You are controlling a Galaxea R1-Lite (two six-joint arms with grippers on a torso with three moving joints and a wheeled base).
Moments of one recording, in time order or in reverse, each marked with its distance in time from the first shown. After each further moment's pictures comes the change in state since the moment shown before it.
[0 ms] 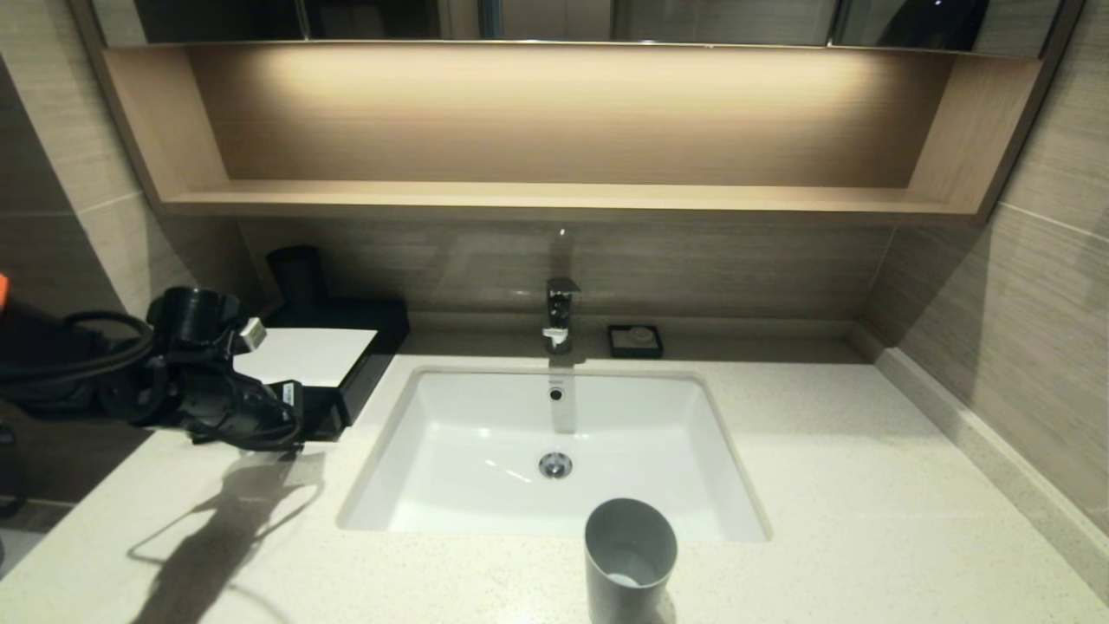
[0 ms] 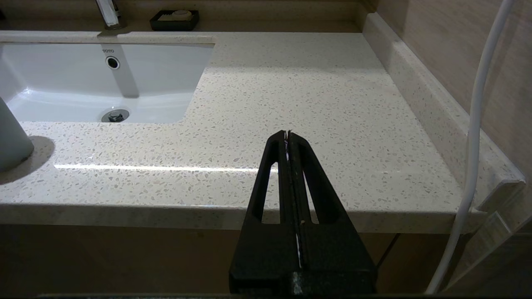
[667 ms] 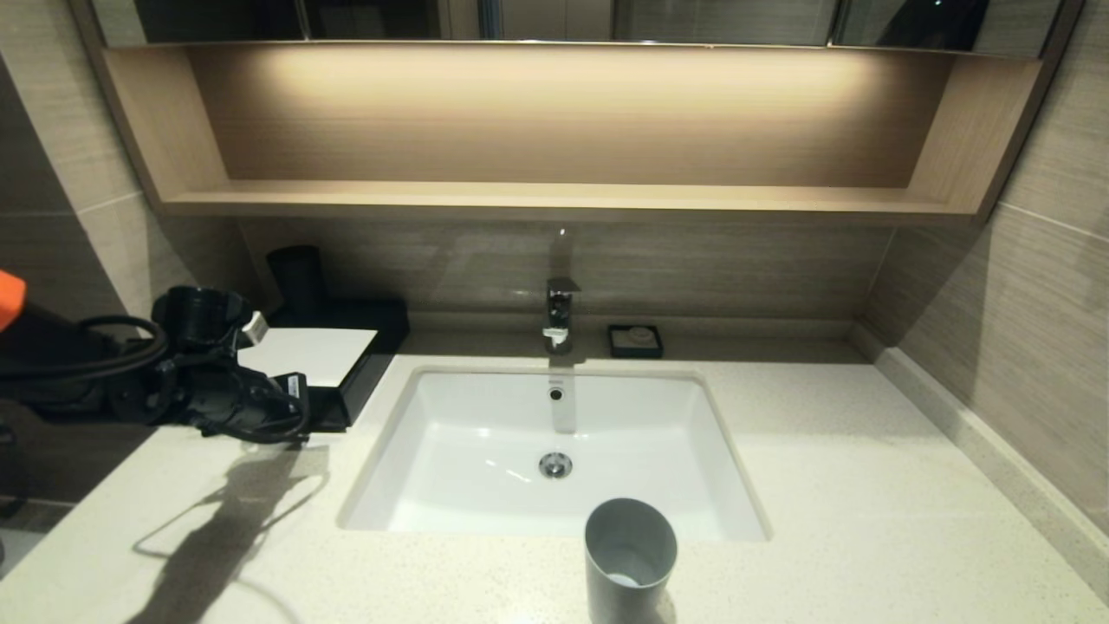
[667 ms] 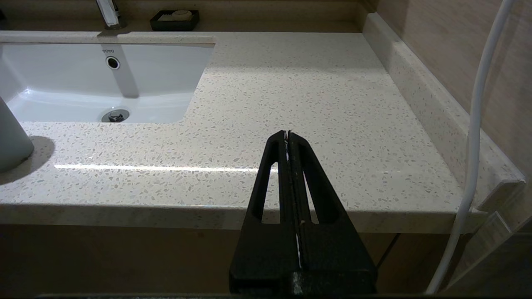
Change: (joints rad) left arm -0.003 0.024 0.001 -0.082 -0.003 -0.021; right arm 0.000 0.000 0.000 0.000 0.000 0.001
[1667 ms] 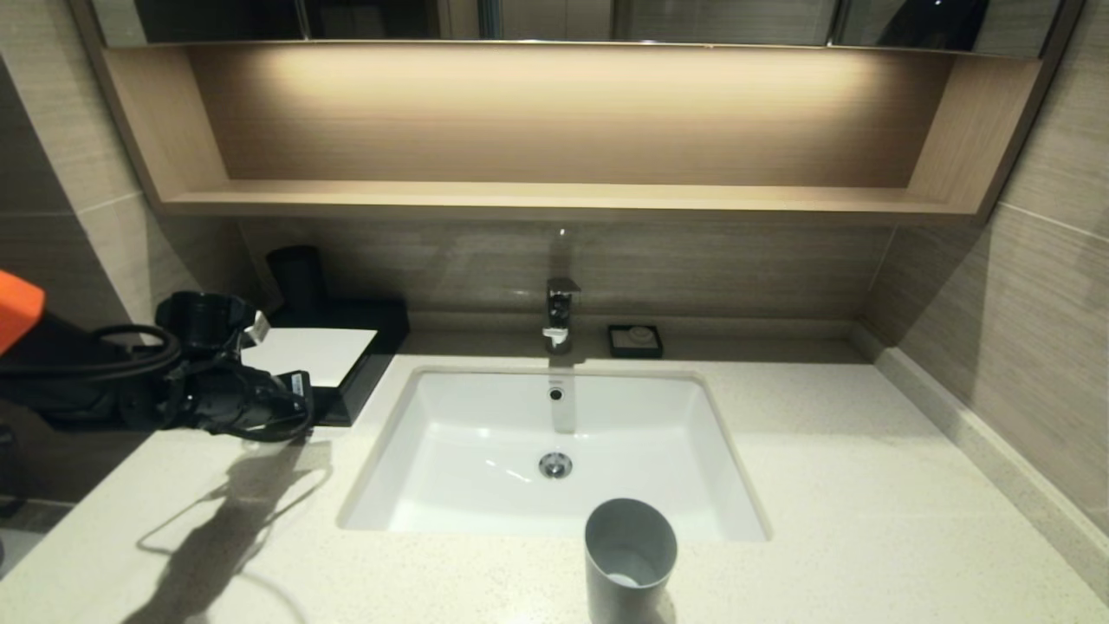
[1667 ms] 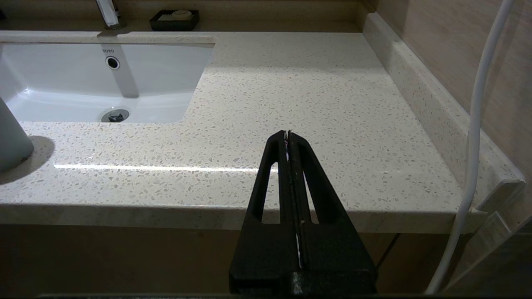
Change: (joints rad) left arm 0.001 0.024 0.021 -0.093 -0.003 -0.015; right arm 0.000 0.000 0.000 0.000 0.000 0.000
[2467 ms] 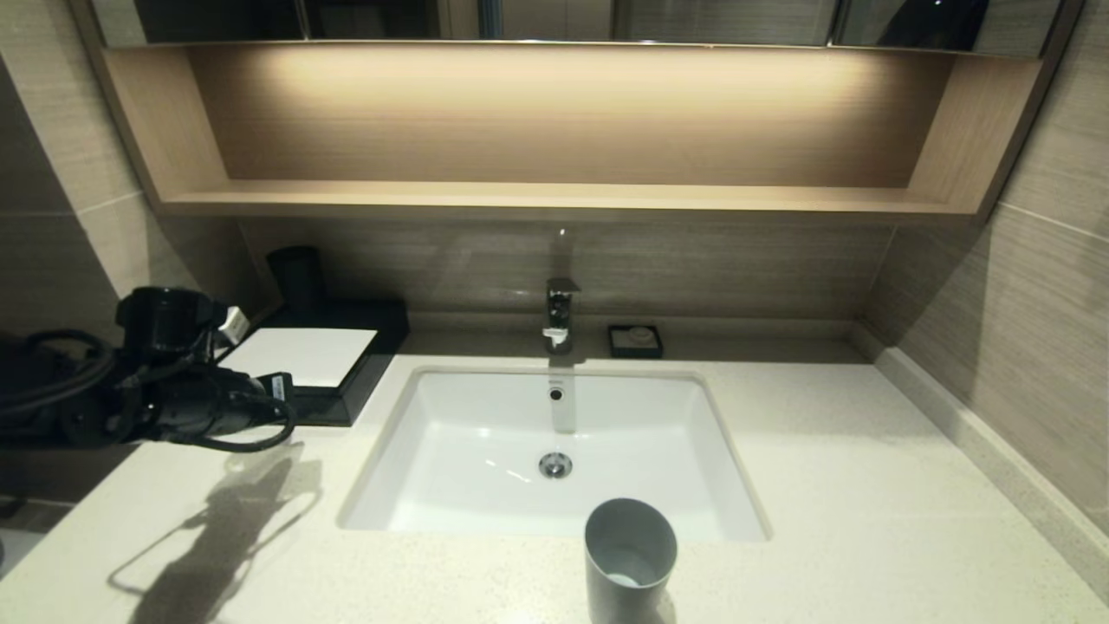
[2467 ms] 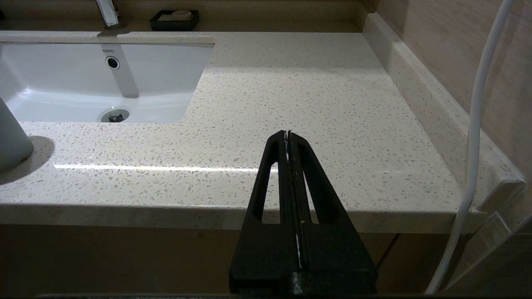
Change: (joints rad) left arm 0.000 -0.144 0.113 0.005 -0.006 0.005; right arm 0.000 0.000 0.000 0.000 0.000 0.000
